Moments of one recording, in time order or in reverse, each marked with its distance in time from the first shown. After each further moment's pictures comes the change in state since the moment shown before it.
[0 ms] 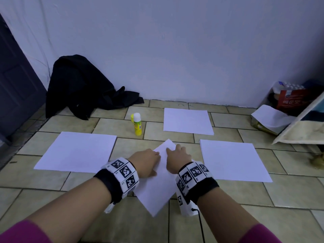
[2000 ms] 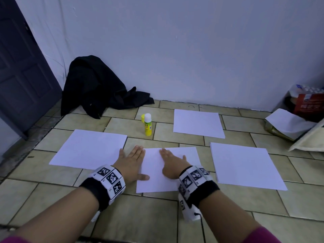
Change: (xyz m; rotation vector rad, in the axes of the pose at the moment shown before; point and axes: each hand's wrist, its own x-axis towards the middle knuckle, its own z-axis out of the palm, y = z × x) left_hand -0.028 -0.054 0.040 -0.050 -0.161 -0.268; right_hand 0.001 -0.024 0.001 0.082 -0.227 -0.261
